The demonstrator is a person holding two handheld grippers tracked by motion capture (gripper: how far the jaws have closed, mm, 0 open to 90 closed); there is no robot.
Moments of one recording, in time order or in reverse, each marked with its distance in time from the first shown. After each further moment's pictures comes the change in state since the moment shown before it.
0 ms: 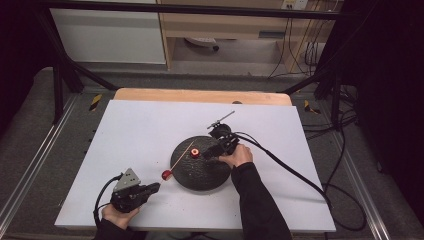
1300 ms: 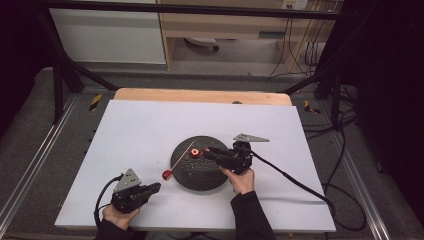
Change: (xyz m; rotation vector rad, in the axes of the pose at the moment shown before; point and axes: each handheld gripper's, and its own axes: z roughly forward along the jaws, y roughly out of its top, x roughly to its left) left arm -0.003 0.000 0.000 -0.012 0.002 0.002; right arm 0.011 -0.072 -0.014 -0.642 0.229 0.175
